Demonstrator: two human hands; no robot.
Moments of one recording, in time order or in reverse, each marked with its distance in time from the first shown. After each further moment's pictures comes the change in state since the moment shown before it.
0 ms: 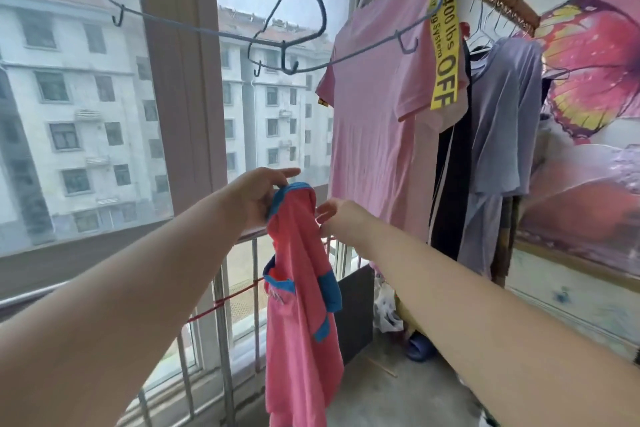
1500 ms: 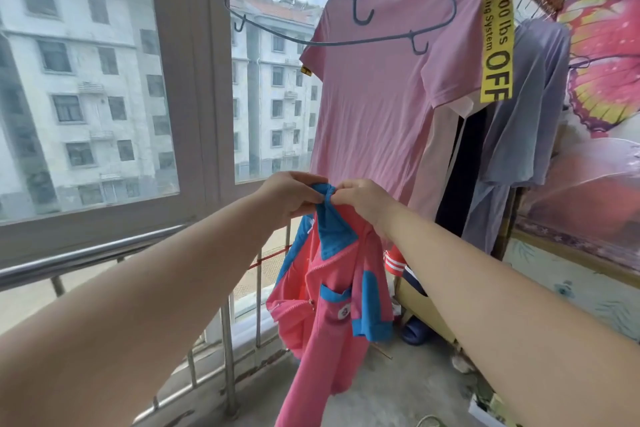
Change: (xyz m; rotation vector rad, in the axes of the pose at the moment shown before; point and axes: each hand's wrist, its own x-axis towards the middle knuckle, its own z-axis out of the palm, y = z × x) left_hand 0.022 -0.038 0.004 0.275 0.130 0.103; right_hand 0.021 0.012 -0.005 -0.013 0.070 -0.129
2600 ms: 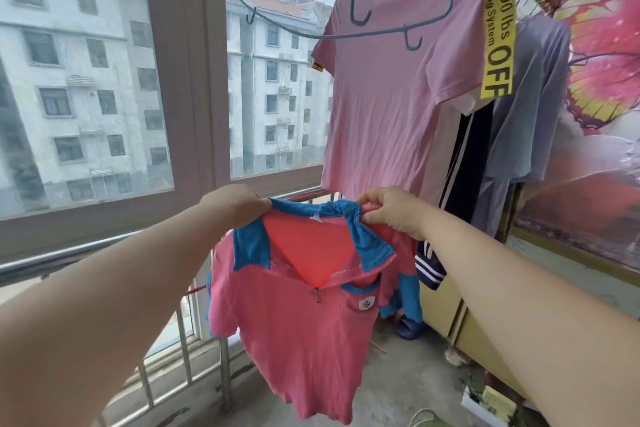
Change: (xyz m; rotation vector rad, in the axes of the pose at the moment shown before) left_hand 0.018 -0.030 -0.072 1.230 0.196 -0.011; right_hand 0.000 0.039 -0.038 -0.198 -0.130 0.056
